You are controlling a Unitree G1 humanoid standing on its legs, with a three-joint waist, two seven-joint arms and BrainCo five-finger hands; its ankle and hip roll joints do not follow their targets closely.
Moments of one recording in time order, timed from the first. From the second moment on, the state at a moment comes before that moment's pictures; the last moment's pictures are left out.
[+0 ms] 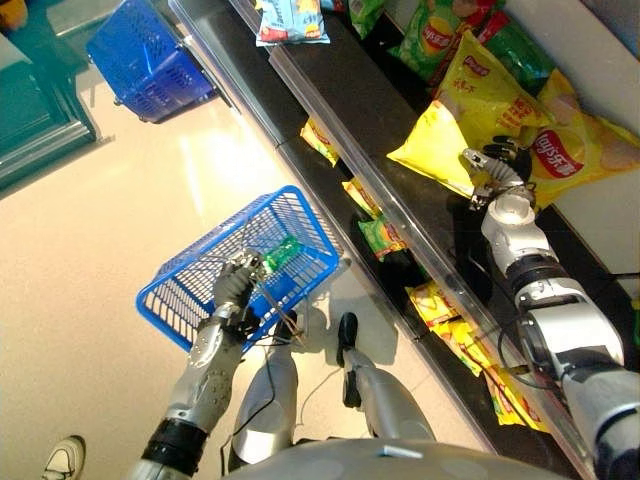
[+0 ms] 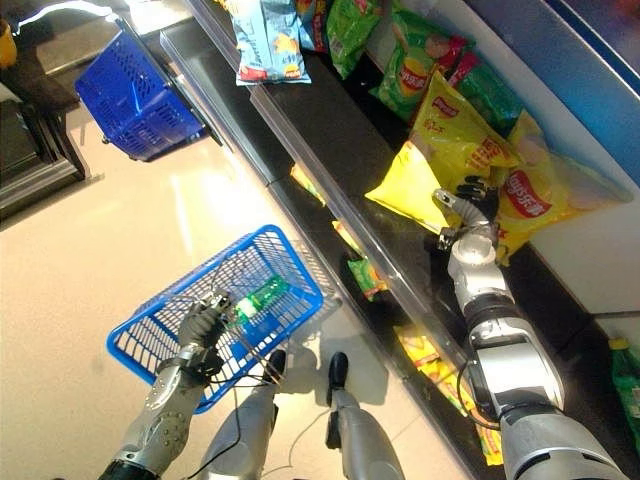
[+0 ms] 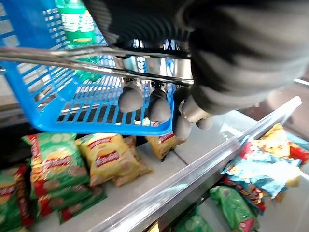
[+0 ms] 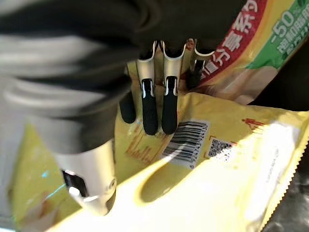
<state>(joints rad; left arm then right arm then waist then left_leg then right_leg) 0.05 0.30 -0.25 0.11 -0.84 -0.16 0.12 -0.80 -0.46 0.09 0.93 0.37 -0.13 -0.42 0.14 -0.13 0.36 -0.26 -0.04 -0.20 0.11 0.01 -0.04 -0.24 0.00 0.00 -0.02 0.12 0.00</state>
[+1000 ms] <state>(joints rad) 0.04 0.29 -0.10 0.10 -0.84 -0.16 0.13 -0.38 -0.38 -0.01 0.71 0.32 -0.13 -0.39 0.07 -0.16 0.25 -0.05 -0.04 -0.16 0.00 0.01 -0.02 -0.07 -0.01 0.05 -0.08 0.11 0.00</state>
